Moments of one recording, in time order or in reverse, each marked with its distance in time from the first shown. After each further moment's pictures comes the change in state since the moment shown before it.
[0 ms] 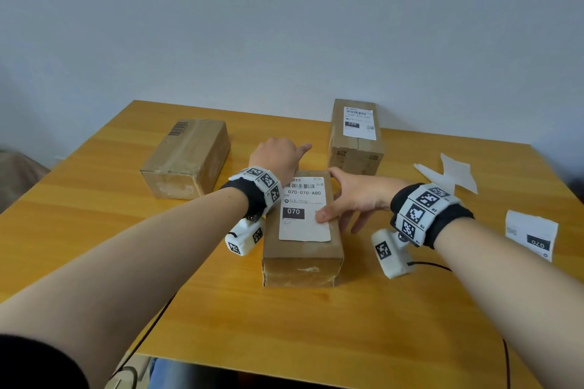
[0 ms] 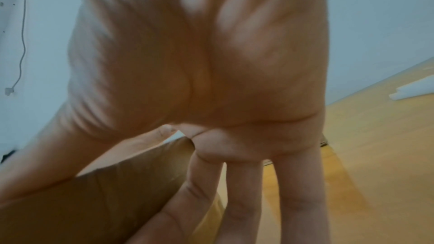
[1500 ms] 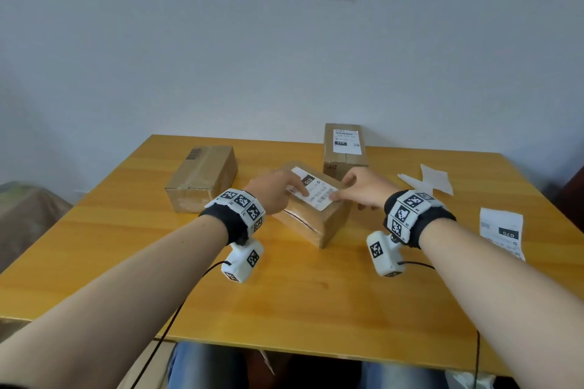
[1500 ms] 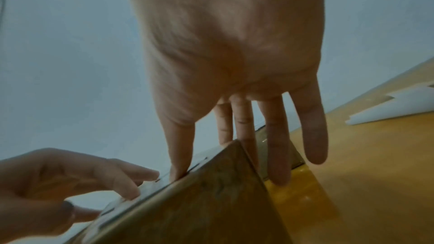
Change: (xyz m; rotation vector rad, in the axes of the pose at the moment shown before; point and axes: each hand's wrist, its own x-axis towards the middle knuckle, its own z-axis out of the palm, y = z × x) left_hand -0.068 -0.009 -0.022 -0.100 -0.162 0.229; right_hand -0.051 0.001 0.010 -0.207 0.573 0.024
